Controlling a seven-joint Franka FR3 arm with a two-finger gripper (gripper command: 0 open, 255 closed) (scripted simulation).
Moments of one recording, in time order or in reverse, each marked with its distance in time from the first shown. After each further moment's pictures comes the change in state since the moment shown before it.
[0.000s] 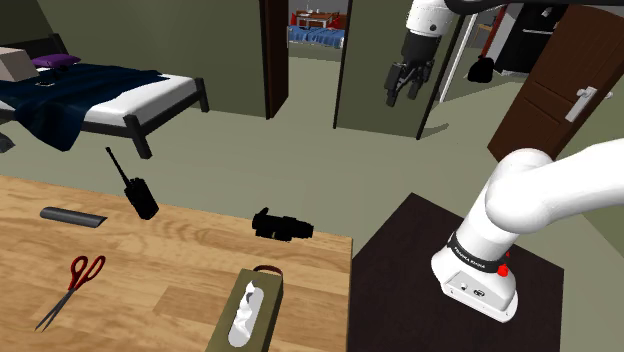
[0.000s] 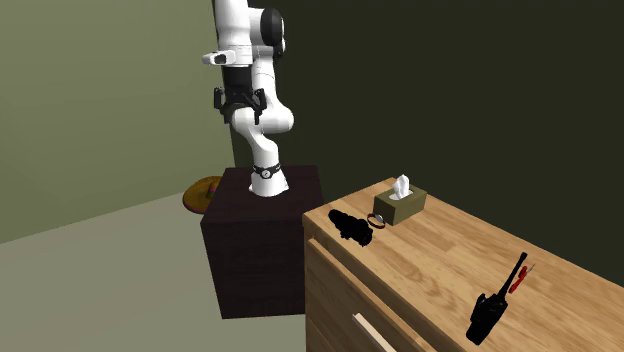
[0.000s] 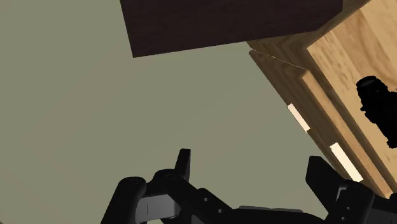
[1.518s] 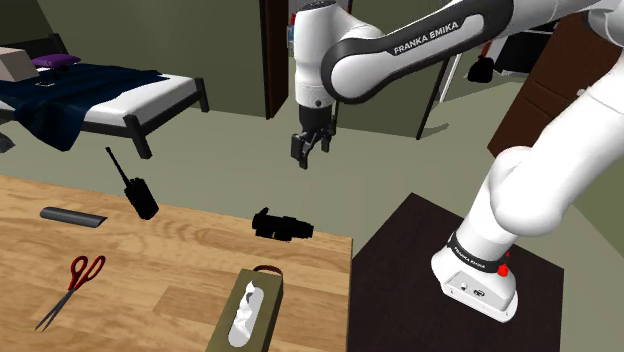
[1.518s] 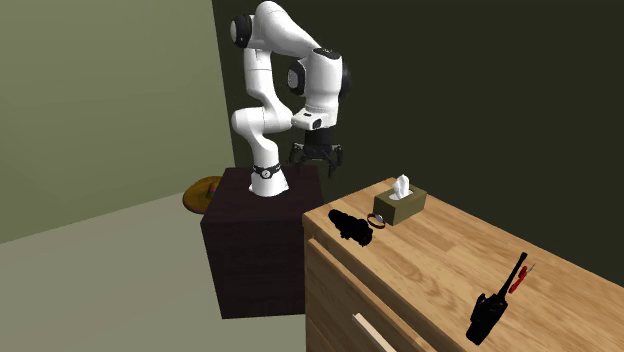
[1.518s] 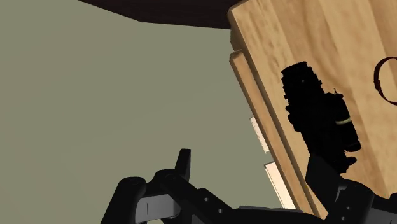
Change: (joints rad) arm 0.165 0.572 0.312 0.125 0.042 0.355 0.225
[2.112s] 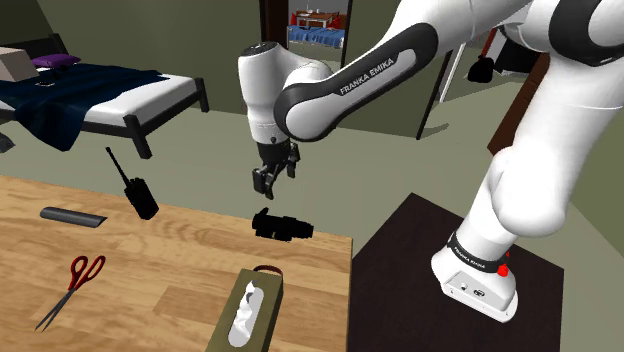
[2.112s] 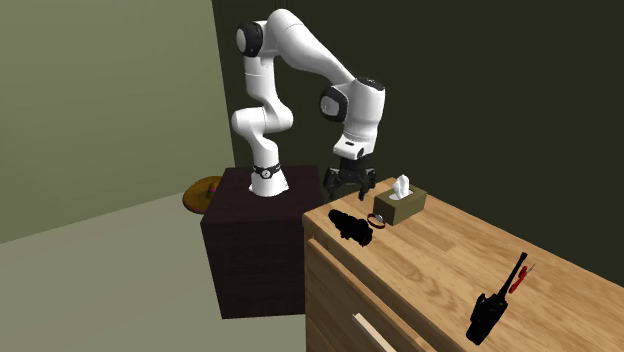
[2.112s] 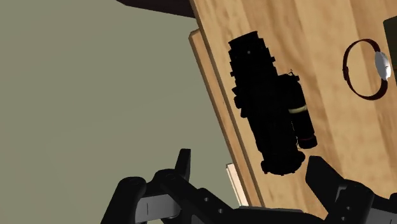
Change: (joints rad) arm 0.062 0.321 0.091 0.198 -0.108 0.060 0.121
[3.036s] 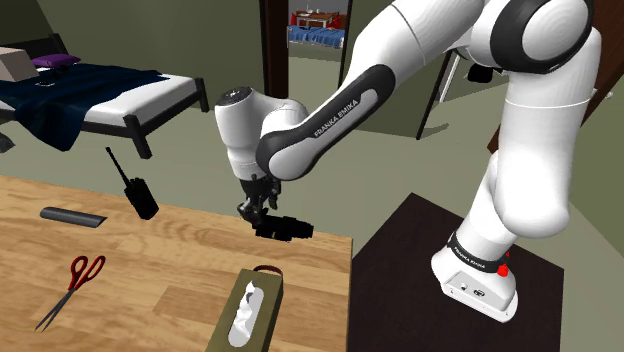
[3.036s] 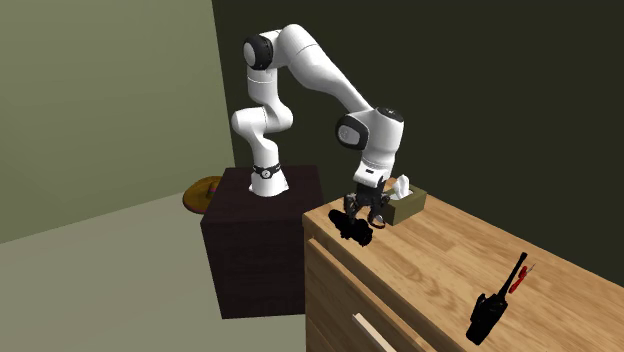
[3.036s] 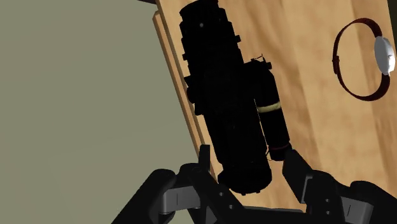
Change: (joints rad) arm 0.062 0.219 0.012 0.087 -0.101 0.087 0.093
